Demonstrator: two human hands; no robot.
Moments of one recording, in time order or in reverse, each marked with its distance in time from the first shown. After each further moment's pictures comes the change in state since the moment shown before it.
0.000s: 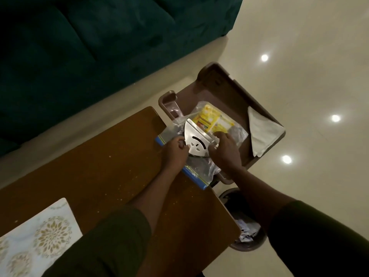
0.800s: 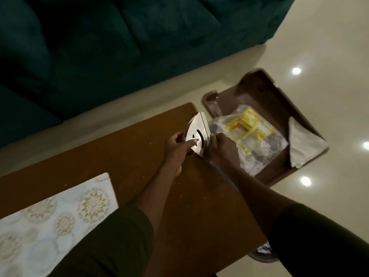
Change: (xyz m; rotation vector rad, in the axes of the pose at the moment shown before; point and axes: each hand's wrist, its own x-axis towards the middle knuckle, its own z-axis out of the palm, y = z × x) left_hand -0.021 -0.049 -0.094 -0.778 0.112 -0.257; right_hand -0.029 -0.104 0.061 0.023 -0.026 -0.075
